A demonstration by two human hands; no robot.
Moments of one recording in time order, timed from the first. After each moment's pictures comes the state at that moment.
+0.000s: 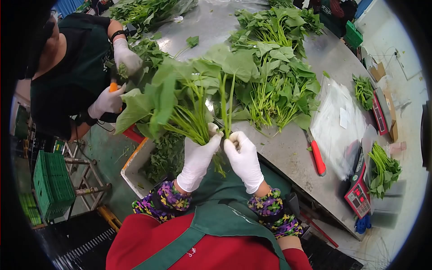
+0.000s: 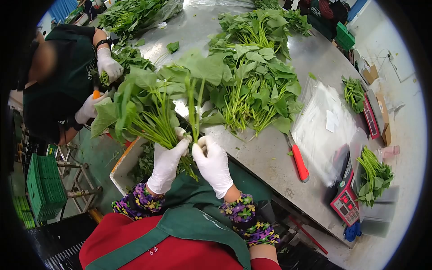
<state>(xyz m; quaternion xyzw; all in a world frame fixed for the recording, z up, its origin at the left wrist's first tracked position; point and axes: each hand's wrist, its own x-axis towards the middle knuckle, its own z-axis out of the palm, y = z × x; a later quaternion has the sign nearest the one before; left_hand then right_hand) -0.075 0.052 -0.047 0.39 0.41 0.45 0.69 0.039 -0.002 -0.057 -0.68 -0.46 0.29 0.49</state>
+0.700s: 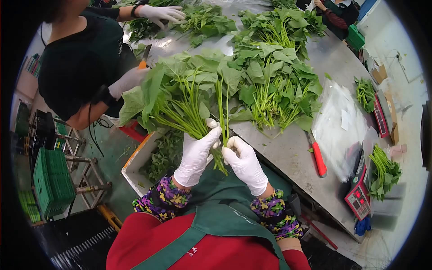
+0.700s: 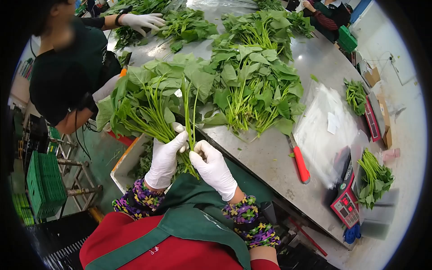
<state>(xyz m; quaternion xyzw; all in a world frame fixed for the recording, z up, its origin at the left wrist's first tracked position) -0.081 0.063 -0.045 0.35 0.34 0.48 0.73 0.041 -0.010 -0.059 -0.56 -0.43 0.50 0.50</state>
